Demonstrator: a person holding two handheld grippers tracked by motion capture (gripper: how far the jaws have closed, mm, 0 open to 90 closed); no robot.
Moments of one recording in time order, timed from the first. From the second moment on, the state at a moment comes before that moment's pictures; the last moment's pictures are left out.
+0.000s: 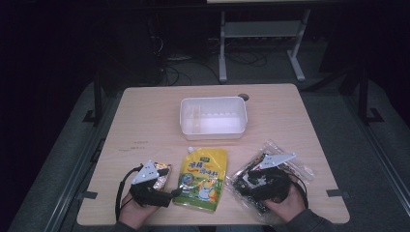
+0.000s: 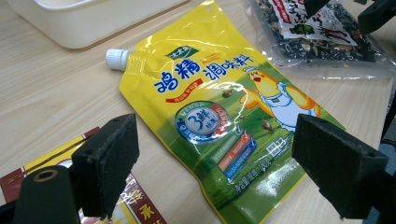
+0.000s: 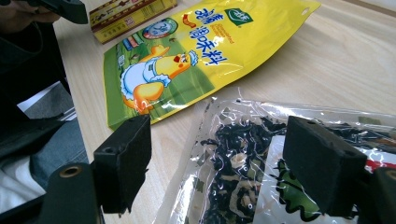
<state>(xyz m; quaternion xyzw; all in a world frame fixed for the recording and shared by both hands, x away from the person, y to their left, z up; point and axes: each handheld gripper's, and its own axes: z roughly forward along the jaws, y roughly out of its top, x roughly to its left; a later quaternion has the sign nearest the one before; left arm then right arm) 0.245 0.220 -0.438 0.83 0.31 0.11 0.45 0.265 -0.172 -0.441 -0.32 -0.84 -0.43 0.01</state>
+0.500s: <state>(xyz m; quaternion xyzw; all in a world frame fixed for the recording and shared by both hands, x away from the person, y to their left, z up) 0.244 0.218 -0.438 0.83 0.30 0.11 0.45 0.268 -0.188 -0.431 -0.34 -0.83 -0.44 0.00</state>
